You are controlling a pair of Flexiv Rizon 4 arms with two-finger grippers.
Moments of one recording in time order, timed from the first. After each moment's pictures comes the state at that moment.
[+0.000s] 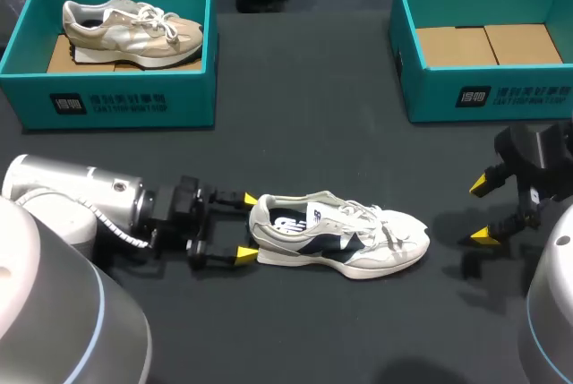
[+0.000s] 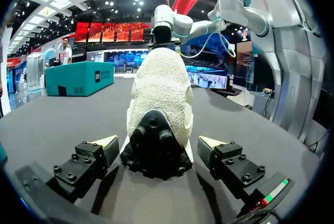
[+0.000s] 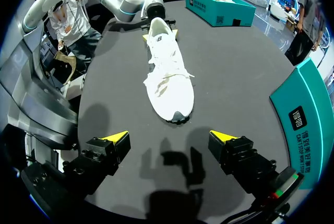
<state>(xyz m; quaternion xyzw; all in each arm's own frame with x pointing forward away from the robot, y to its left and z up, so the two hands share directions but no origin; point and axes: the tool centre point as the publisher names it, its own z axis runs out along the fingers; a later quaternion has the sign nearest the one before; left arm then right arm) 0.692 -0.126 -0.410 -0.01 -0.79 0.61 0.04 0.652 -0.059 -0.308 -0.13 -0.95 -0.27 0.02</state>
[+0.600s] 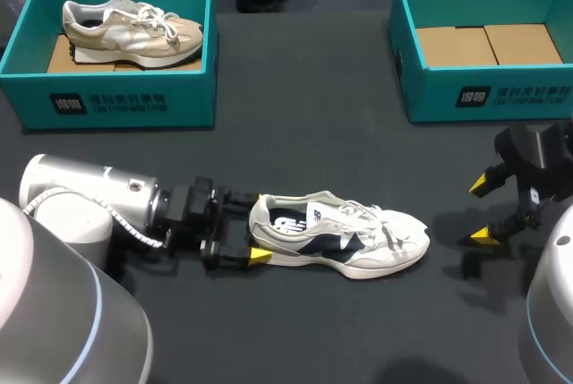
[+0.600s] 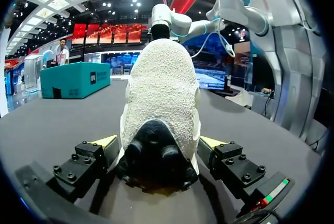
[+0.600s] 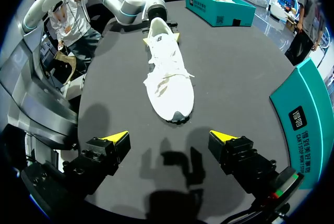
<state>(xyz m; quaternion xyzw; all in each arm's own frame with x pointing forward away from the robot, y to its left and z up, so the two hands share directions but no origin) 0.690 -0.149 -0.413 -0.02 -0.79 0.61 0.05 0.652 -0.059 -0.308 -0.13 -0.95 -0.27 0.02</state>
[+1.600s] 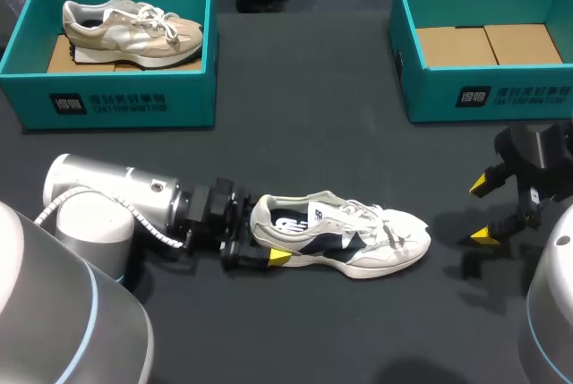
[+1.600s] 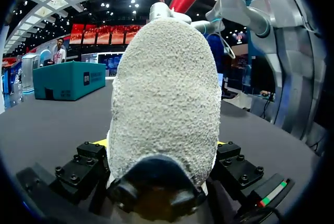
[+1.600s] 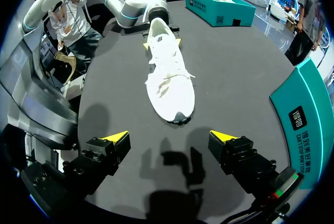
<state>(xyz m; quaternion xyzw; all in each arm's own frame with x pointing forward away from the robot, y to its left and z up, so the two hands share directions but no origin) 0.685 -0.180 -0.415 -0.03 -0.78 0.62 0.06 0.652 -0.059 -0.308 -0.13 -0.95 -0.27 0.02</state>
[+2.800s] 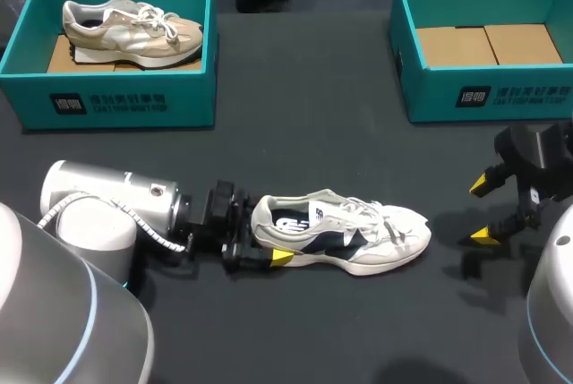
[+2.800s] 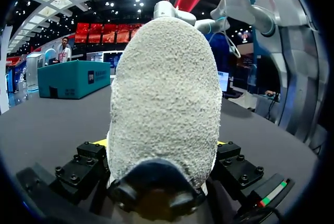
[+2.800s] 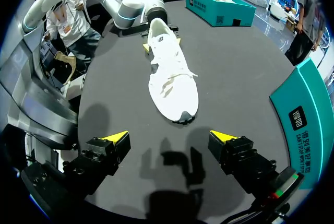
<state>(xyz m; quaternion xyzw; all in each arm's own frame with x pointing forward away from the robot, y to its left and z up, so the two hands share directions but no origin) 0.687 -0.181 -0.415 -0.01 -0.79 0.61 0.05 0.652 -0.059 -0.308 -0.13 -0.95 -0.27 0.02</state>
